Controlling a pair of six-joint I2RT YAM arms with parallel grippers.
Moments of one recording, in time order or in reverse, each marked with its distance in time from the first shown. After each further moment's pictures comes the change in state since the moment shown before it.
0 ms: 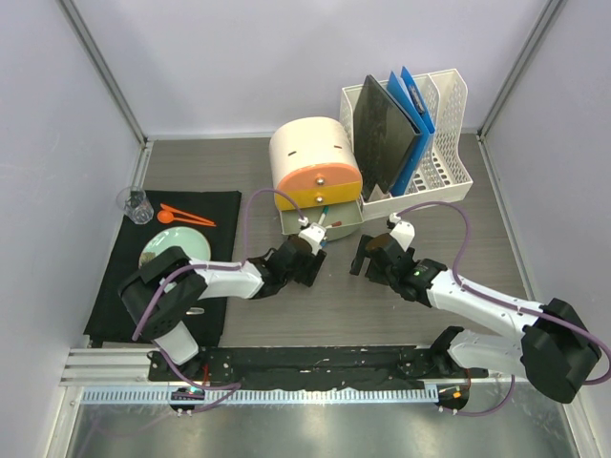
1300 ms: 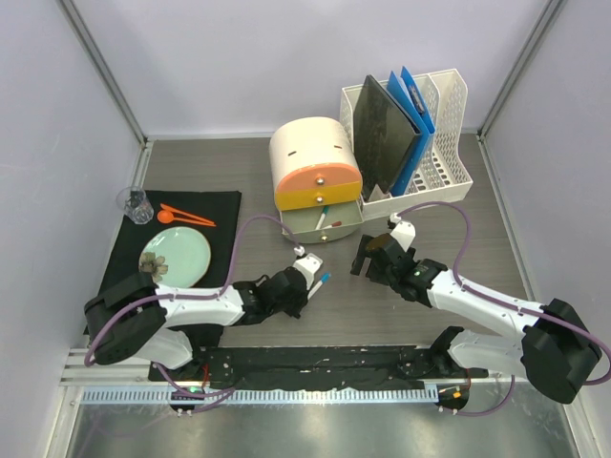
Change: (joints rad) left arm -0.188 -0.248 -0.167 -0.164 0.034 -0.157; right arm 0.000 -0.004 0.000 -0.006 0.009 0.001
